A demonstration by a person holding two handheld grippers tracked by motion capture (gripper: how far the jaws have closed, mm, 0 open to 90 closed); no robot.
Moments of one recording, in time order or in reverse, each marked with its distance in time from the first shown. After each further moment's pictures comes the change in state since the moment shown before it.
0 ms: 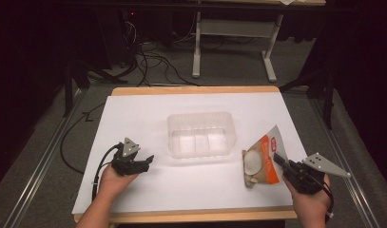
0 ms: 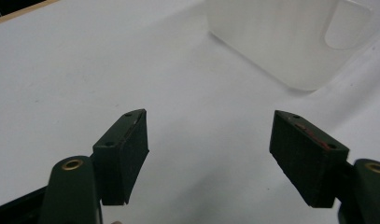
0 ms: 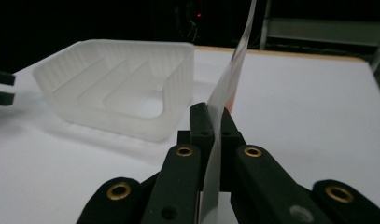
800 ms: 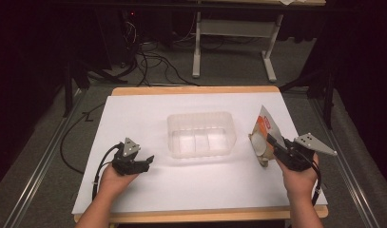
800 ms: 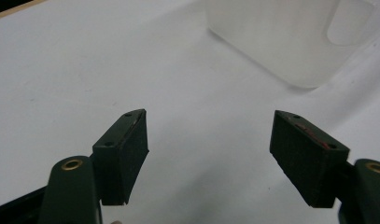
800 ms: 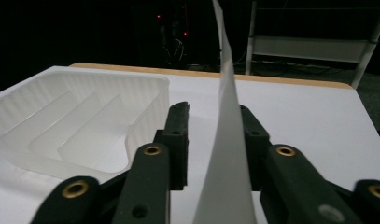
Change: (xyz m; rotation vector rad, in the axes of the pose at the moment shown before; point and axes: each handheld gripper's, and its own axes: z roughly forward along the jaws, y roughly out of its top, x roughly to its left) left arm 0.001 -0.001 0.002 0.007 -0.010 0.002; right arm -0.018 0.018 0.049 -0.066 -0.041 0.019
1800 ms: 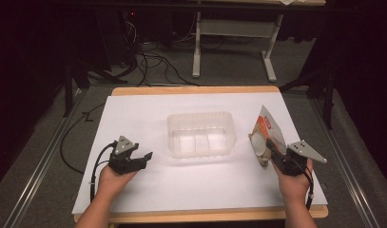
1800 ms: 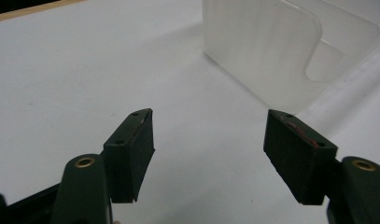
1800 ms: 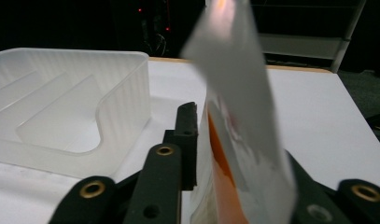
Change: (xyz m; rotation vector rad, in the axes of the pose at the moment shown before) left arm 0.007 0.004 -0.012 -0.077 -0.042 -0.095; right arm 0.002 -0.030 0.011 0.004 -0.078 -0.018
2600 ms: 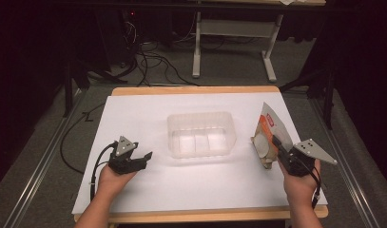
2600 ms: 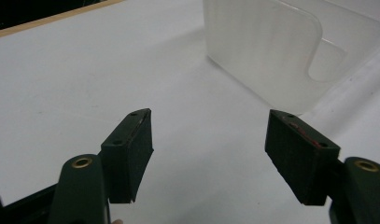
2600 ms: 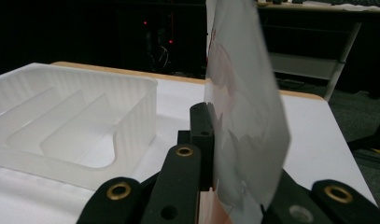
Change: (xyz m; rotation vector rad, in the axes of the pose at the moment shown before) left arm -0.002 -0.001 0.001 -0.011 0.019 0.041; right arm 0.004 0.023 -0.023 -0.052 0.006 -0.051
